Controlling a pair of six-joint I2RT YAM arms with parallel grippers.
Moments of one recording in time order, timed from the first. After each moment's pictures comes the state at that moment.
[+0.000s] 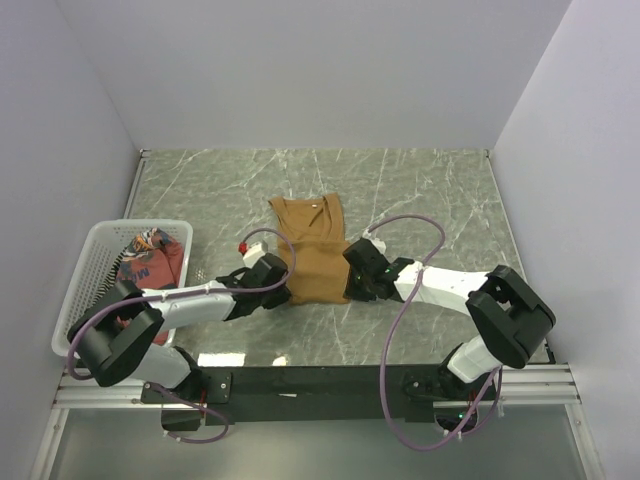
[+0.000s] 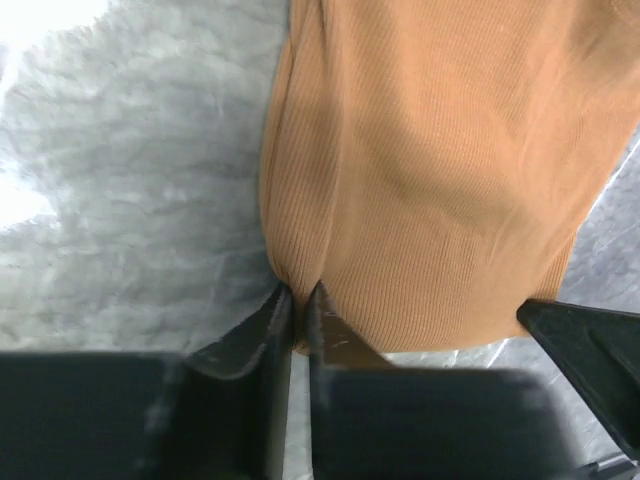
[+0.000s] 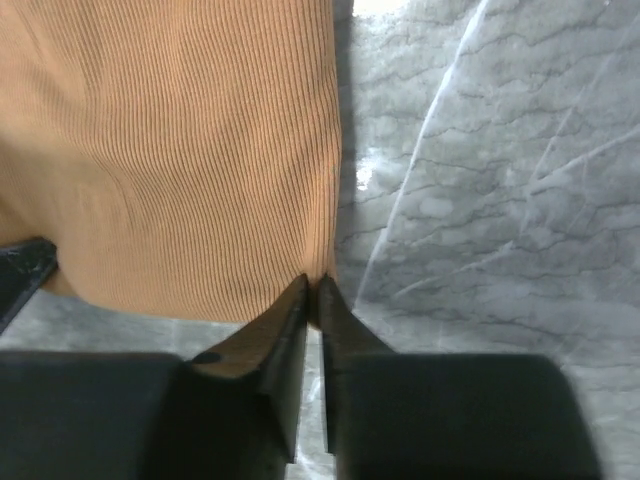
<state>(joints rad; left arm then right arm) -0.78 1.40 0.55 -0.05 -0.23 -1.13 0.76 1.51 0.73 -0.25 0.11 0.89</state>
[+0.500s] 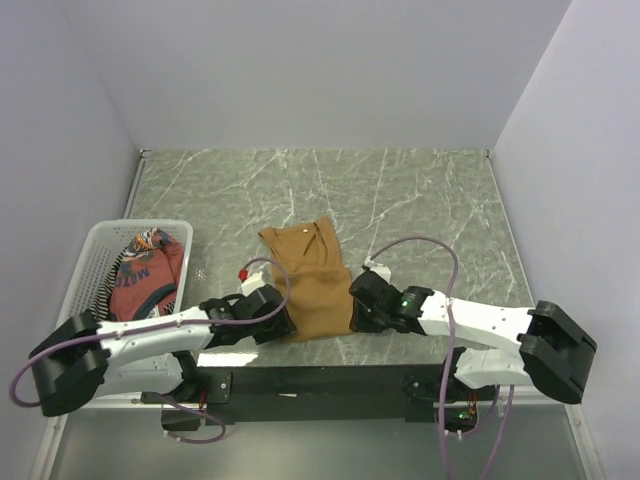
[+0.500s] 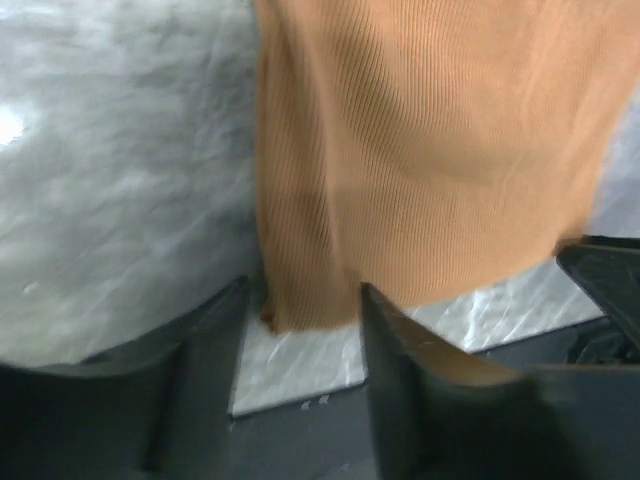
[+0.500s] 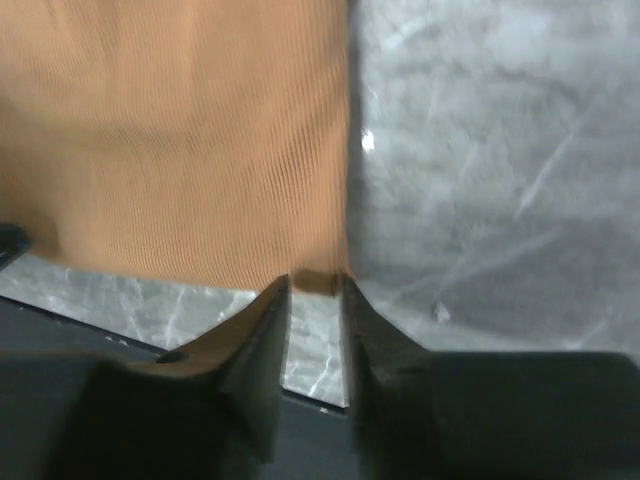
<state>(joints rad) -1.01 1.13 0.45 -0.30 -0.18 -1.25 0.95 1.22 0.58 -0.42 0.14 0.94</state>
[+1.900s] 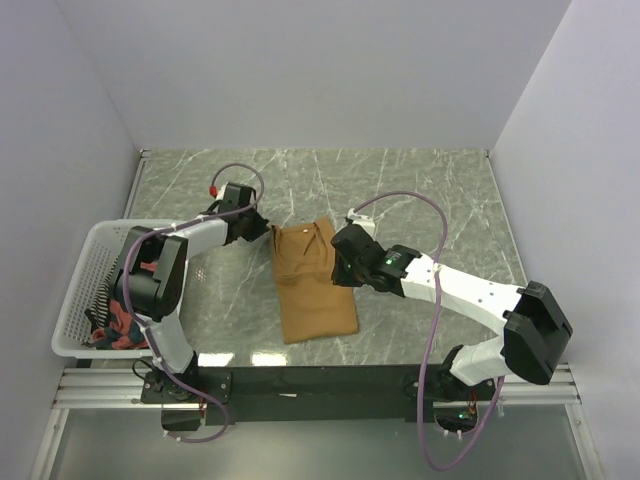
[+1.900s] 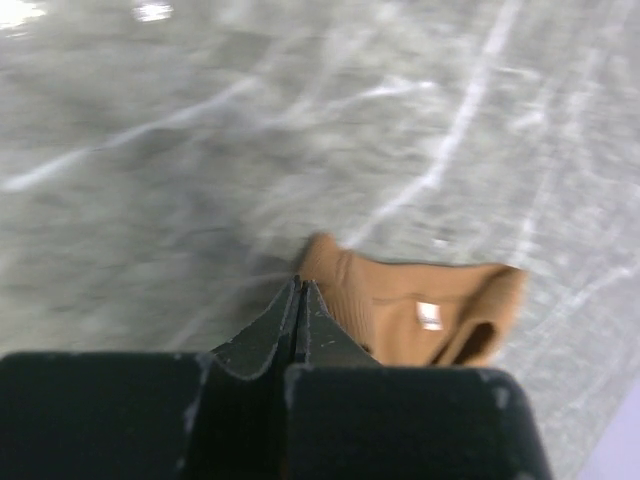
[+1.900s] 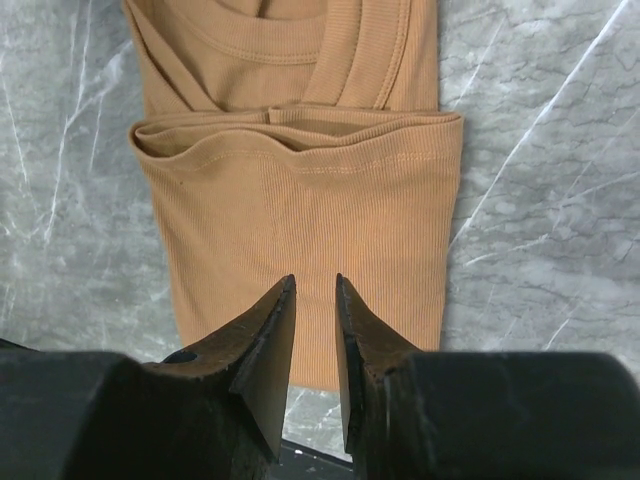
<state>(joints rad) -0.29 1.80 1.03 -0.08 -0.04 -0.99 0.88 1.38 0.97 -0.49 0.24 0.79</state>
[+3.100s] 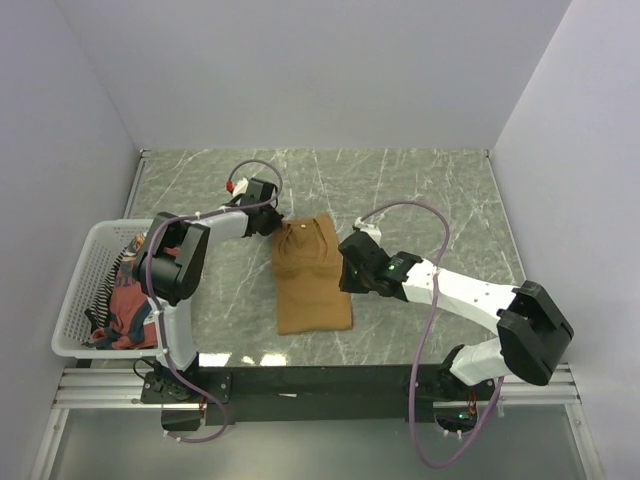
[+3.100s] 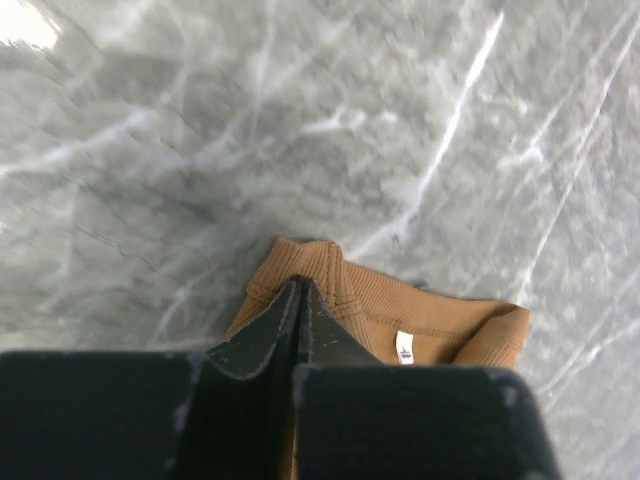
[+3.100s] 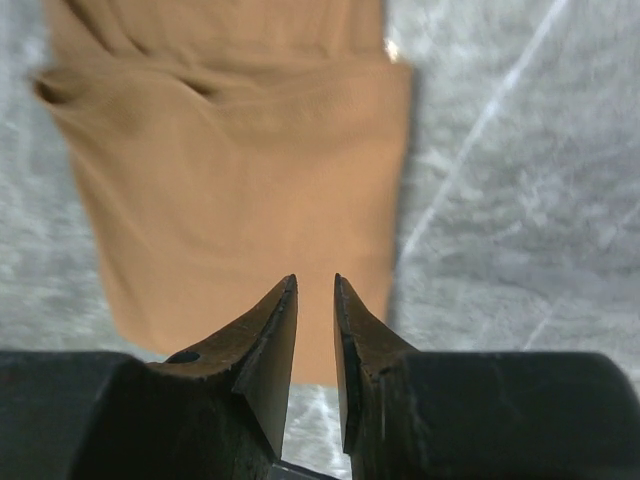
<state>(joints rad) -0.38 1.96 1.20 -0.08 -0.14 -1.04 0.83 1.38 0.87 -0.42 0.21 0.80</state>
